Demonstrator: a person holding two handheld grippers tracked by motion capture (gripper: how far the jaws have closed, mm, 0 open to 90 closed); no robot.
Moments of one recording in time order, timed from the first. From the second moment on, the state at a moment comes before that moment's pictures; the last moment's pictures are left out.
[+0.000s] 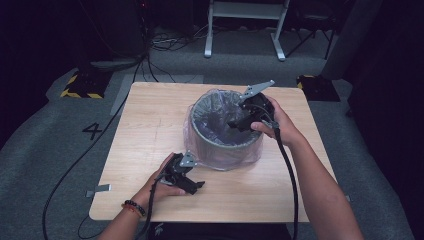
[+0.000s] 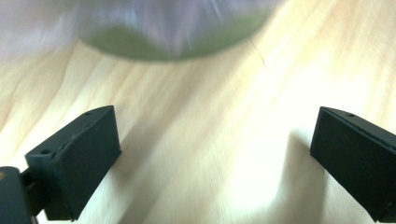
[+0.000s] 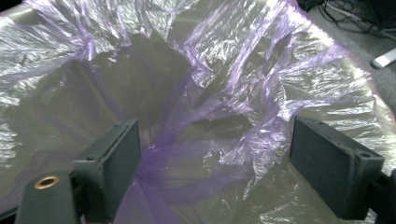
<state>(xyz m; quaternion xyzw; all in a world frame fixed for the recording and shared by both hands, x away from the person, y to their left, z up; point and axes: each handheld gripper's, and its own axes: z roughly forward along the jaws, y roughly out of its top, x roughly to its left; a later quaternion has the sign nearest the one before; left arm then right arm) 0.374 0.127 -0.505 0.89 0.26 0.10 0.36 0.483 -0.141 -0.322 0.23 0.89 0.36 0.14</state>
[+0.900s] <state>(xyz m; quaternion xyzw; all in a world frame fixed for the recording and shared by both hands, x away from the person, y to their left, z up) 0.343 0.158 -0.505 0.89 0.27 0.10 0.36 0.504 -0.126 -0.325 0.24 0.93 0.27 0.11</state>
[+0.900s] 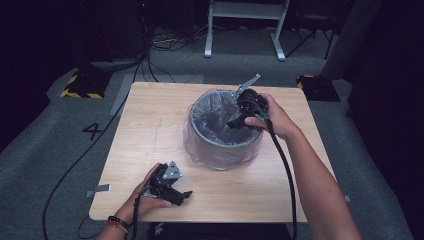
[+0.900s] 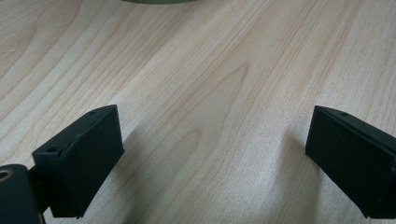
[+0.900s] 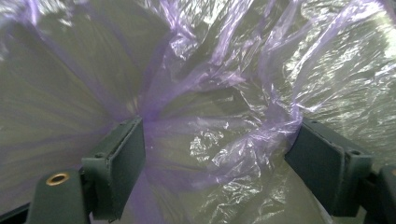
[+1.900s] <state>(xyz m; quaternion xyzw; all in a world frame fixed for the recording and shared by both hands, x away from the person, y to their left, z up) 0.344 0.158 -0.505 0.89 0.27 0.10 0.36 0.500 -0.112 -0.338 0.20 0.96 0.16 0.09</state>
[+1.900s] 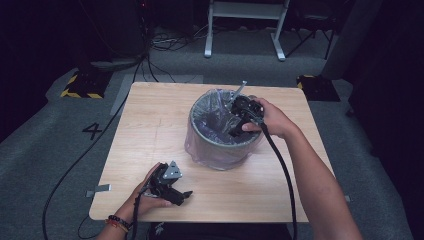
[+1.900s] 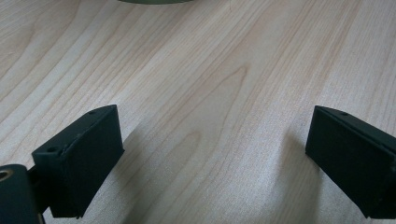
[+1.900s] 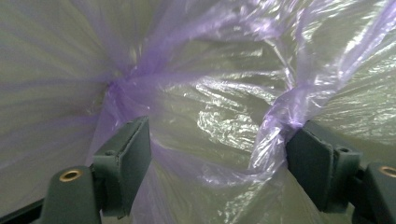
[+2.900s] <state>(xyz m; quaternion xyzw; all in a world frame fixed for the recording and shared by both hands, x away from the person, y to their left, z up) 0.344 0.157 -0.505 0.89 0.27 0.10 0.36 0.498 -0.107 -0.342 0.21 0.96 0.13 0.11</state>
